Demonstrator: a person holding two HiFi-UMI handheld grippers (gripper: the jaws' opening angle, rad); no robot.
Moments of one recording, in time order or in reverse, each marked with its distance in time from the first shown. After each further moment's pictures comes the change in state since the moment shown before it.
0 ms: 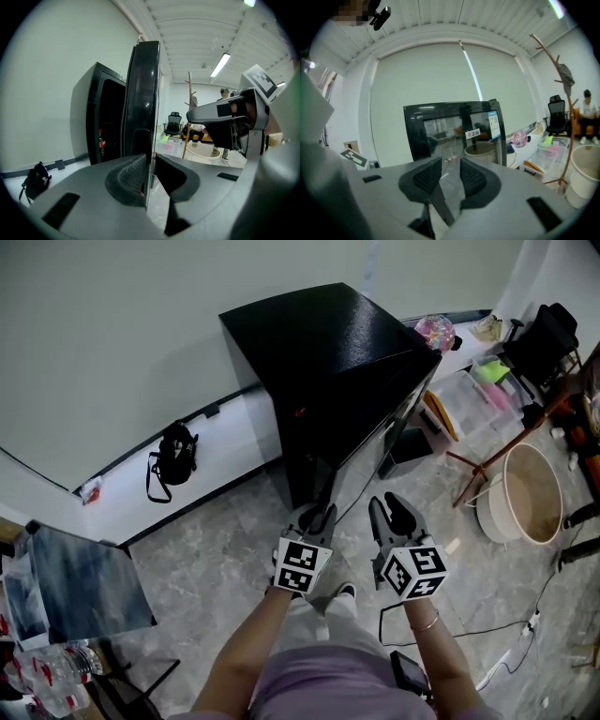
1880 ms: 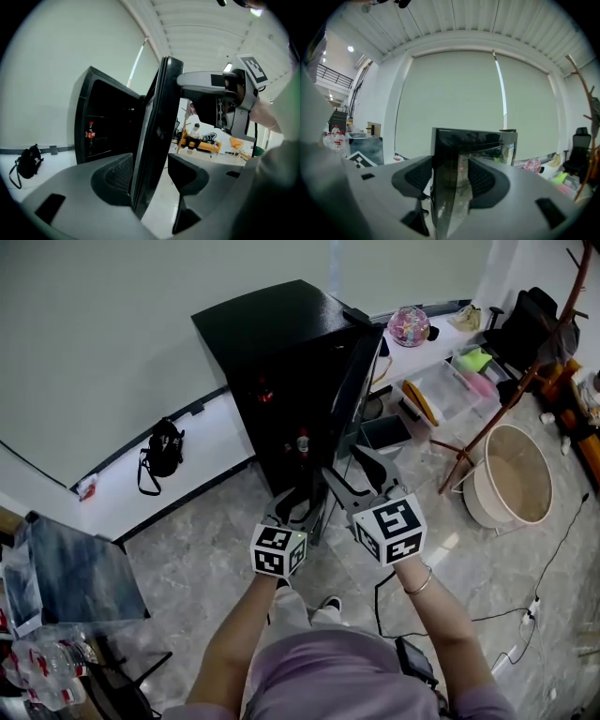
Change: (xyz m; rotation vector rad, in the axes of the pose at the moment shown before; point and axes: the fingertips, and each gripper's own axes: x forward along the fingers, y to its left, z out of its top) left arm -0.019 -0.090 -0.005 -0.125 -0.033 -0.029; right arm -0.062 0.018 0.058 -0.320 -0.045 0.204
